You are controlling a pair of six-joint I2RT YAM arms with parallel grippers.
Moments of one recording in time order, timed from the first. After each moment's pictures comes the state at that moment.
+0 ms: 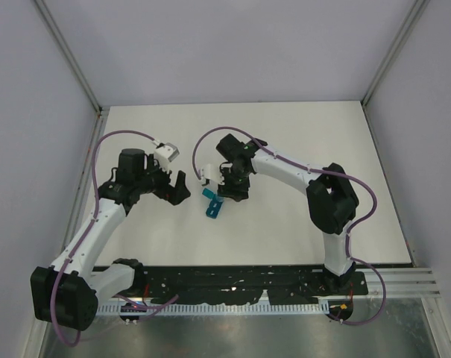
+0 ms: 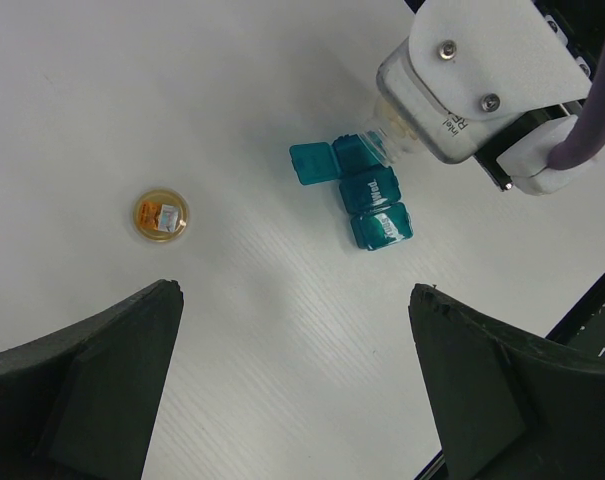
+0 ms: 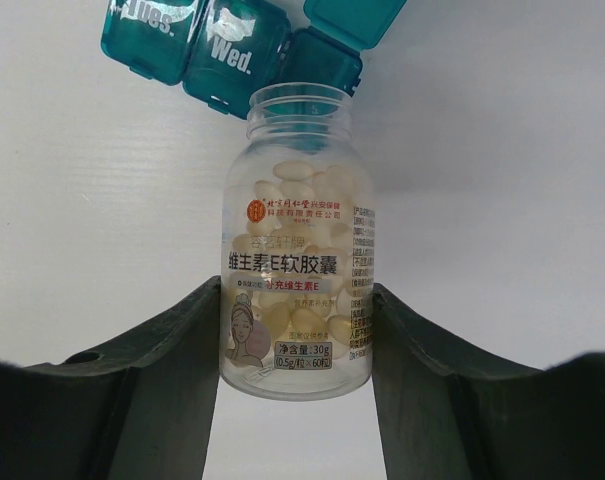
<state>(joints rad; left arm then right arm) -0.21 1.06 0.83 -0.48 0.50 0.16 0.76 1.97 1.60 -0.91 -0.23 -0.87</state>
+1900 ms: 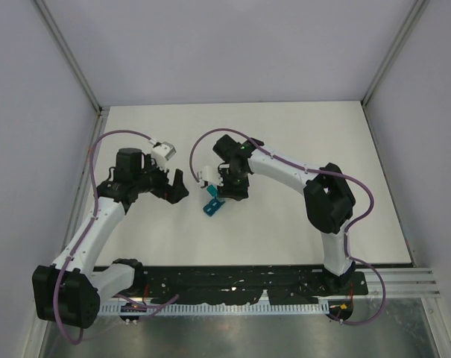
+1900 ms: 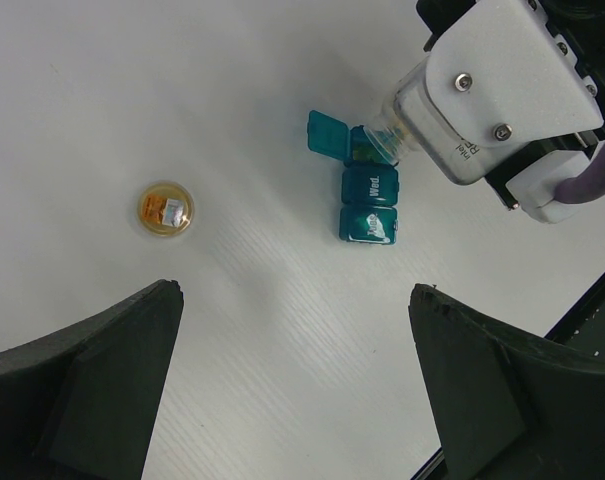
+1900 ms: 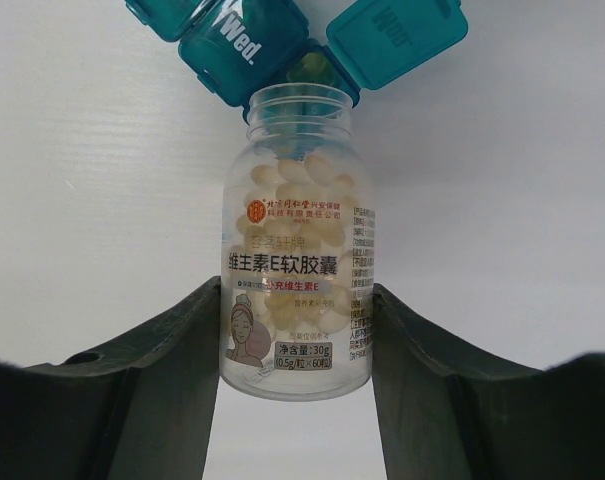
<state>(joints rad) -0.17 1.08 0.83 -0.48 0.52 0.15 0.78 1.99 1.63 -0.95 -0.17 -0.90</state>
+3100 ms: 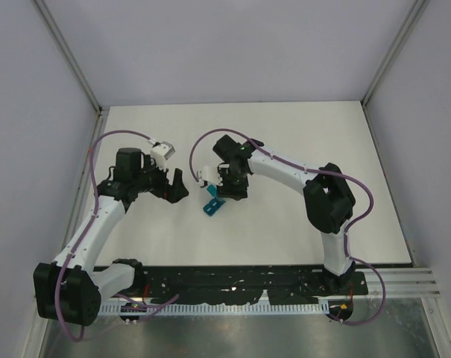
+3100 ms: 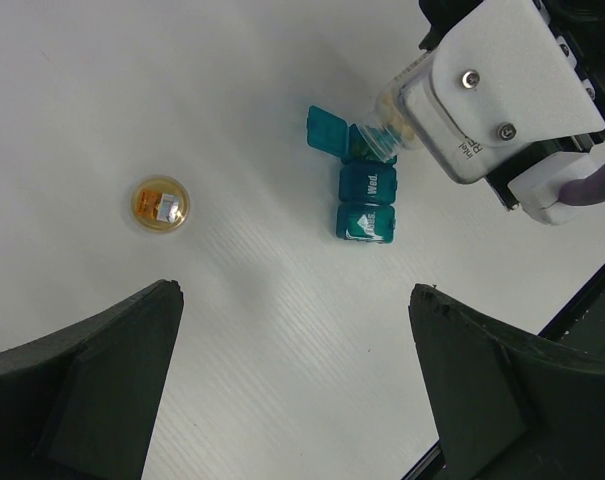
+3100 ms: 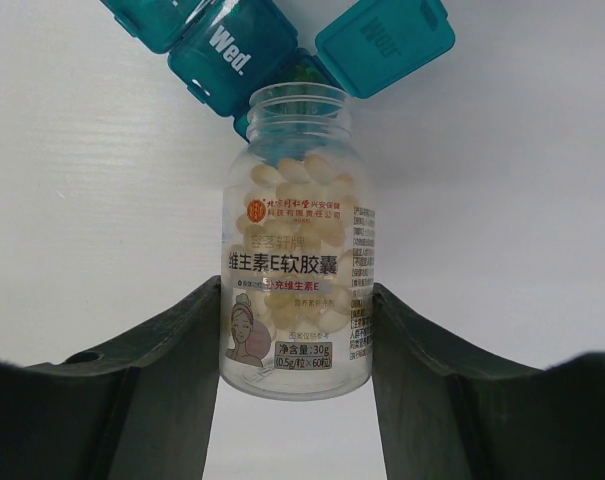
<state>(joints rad) -0.16 1.09 0.83 -0.48 0.54 0.13 0.78 1.99 1.63 -0.93 -0.17 -0.89</state>
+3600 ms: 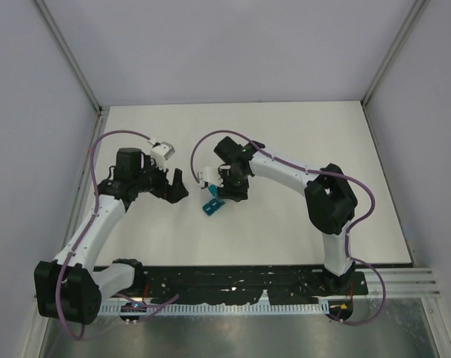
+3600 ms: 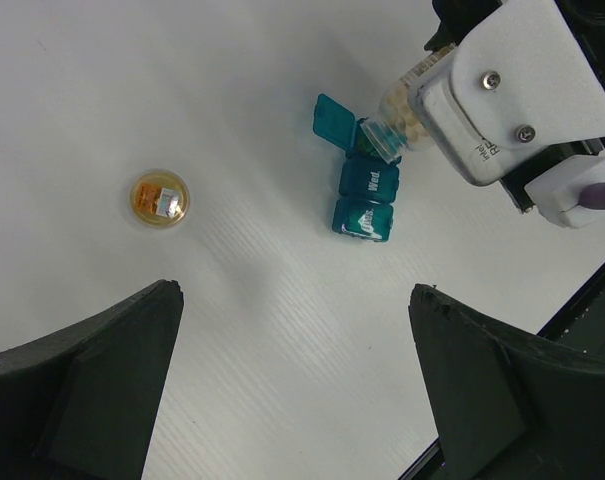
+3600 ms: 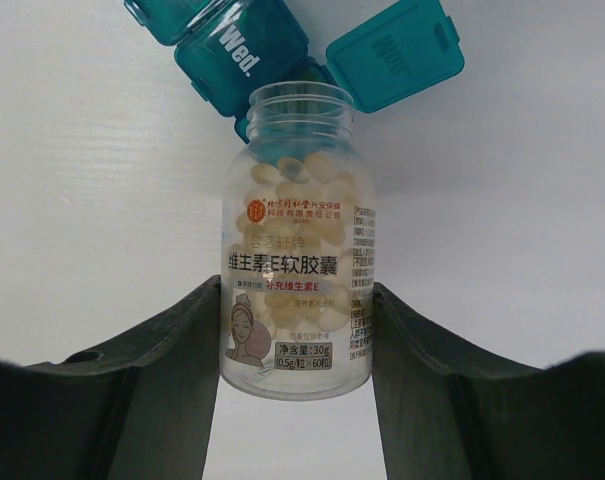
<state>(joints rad) -0.16 1.10 0.83 -0.48 0.54 0.13 0.78 1.97 1.58 -0.89 -0.18 -0.89</state>
